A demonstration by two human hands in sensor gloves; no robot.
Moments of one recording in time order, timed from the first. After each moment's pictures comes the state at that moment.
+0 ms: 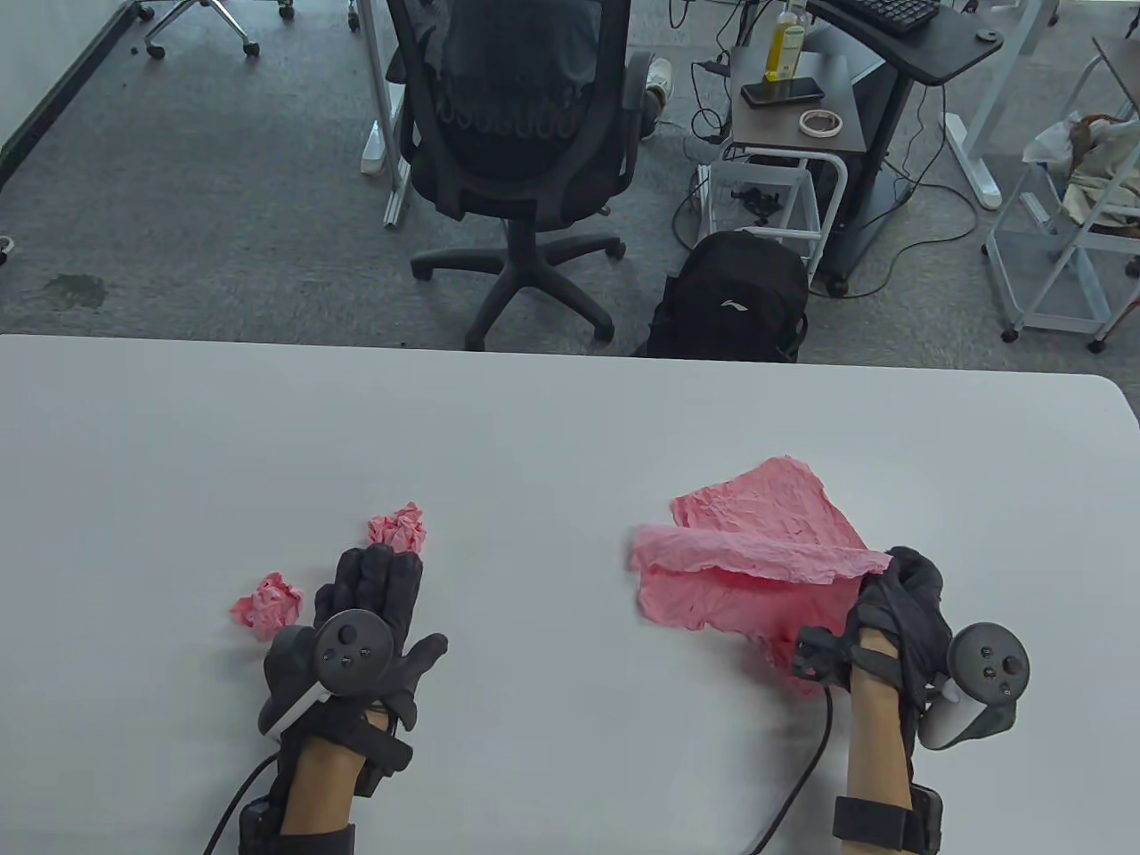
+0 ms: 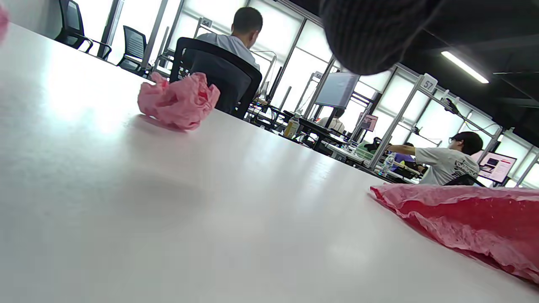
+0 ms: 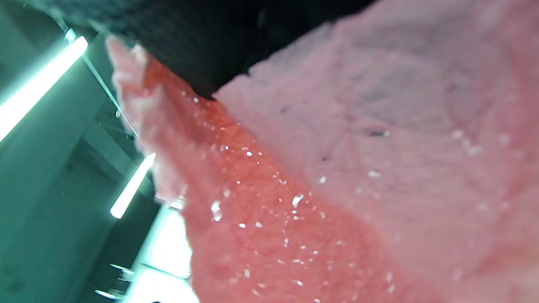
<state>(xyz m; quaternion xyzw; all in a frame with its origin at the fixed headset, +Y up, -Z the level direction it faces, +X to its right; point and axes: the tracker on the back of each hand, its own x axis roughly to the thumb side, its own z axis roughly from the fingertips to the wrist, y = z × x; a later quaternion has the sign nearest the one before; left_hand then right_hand) -0.230 -0.731 -0.289 0.00 -0.08 0.18 0.98 0.332 -0.745 -0.313 -0.29 -0.27 0.76 0.52</state>
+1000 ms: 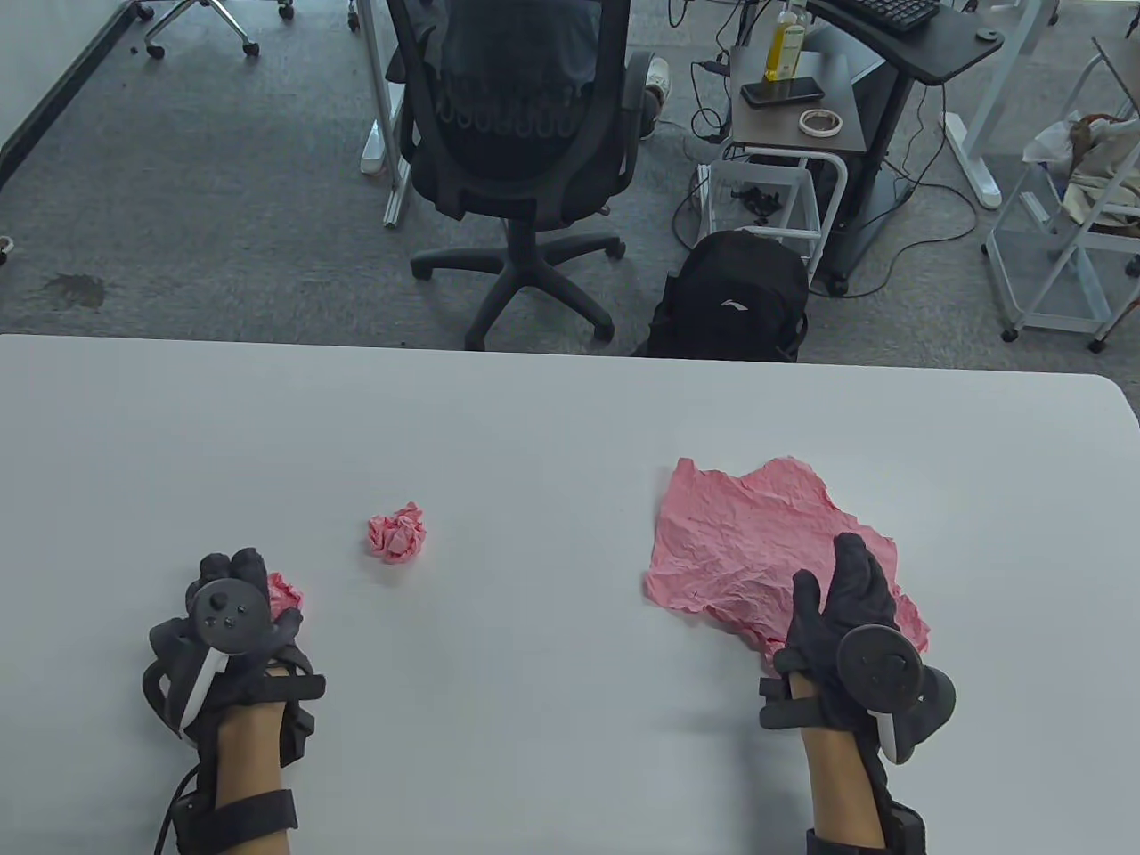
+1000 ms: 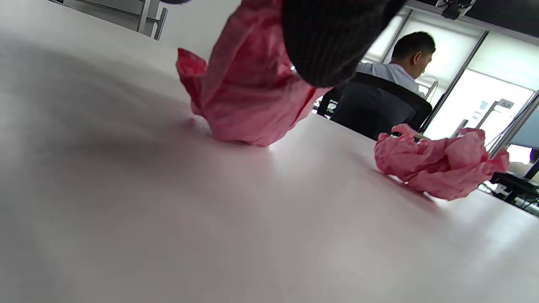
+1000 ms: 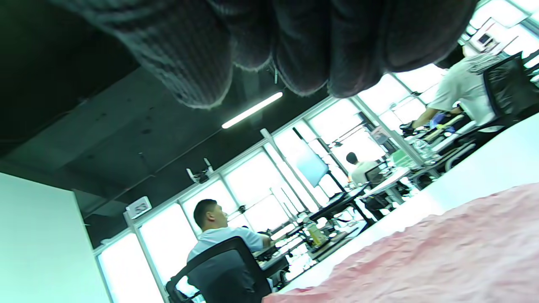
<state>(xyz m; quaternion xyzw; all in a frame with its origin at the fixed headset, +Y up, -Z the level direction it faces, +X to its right) -0.339 -0.757 -0.309 -0.02 0.19 0.16 0.97 0.252 -0.712 -0.296 -0.08 -0.30 0.90 0.30</state>
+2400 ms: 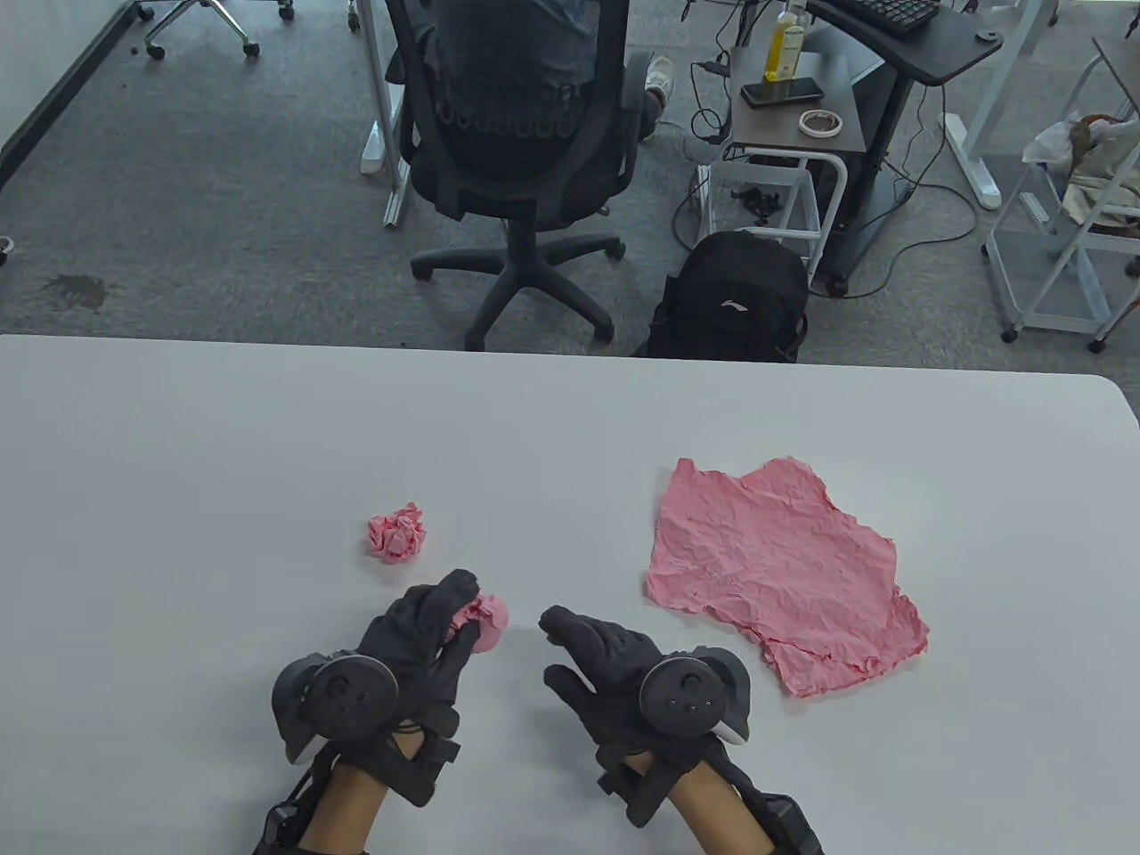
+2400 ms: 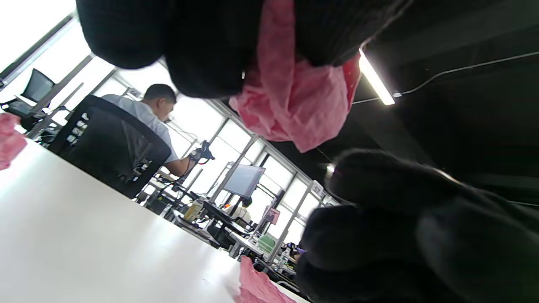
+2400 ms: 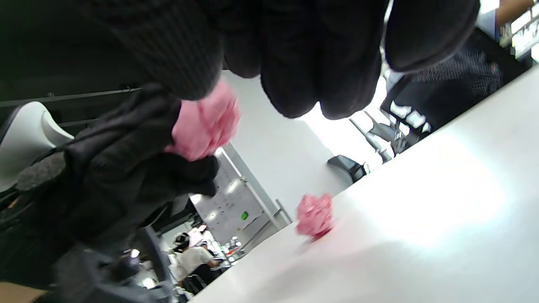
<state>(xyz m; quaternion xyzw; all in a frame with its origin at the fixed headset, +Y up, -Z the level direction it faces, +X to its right) -0.177 -0.703 -0.263 0.20 -0.21 0.31 0.91 0.069 -0.741 -0.280 0.32 -0.06 0.84 0.43</state>
